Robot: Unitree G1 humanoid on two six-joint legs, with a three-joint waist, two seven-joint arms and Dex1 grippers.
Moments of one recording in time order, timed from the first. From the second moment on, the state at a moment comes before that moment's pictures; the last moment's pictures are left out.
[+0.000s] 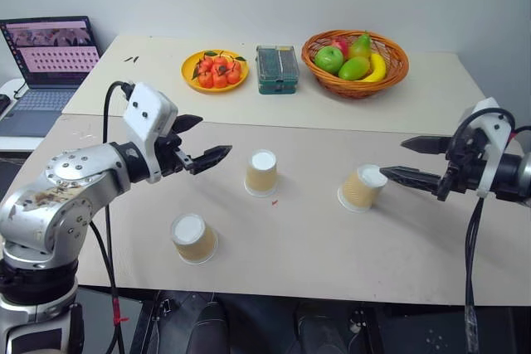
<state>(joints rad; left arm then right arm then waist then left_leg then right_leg) -0.47 0.77 0.19 -0.51 -0.67 0.92 -0.58 -0.31 -1.04 -0.29 -0.25 0.65 0.75 0.95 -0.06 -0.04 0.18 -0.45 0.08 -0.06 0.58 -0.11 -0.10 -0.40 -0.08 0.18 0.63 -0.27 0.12</state>
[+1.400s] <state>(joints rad) -0.50 0.79 0.20 -0.47 -0.72 0.86 -0.66 -0.46 -1.01 -0.25 -0.34 0.68 0.84 0.86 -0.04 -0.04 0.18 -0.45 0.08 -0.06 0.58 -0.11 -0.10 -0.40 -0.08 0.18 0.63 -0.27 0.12</state>
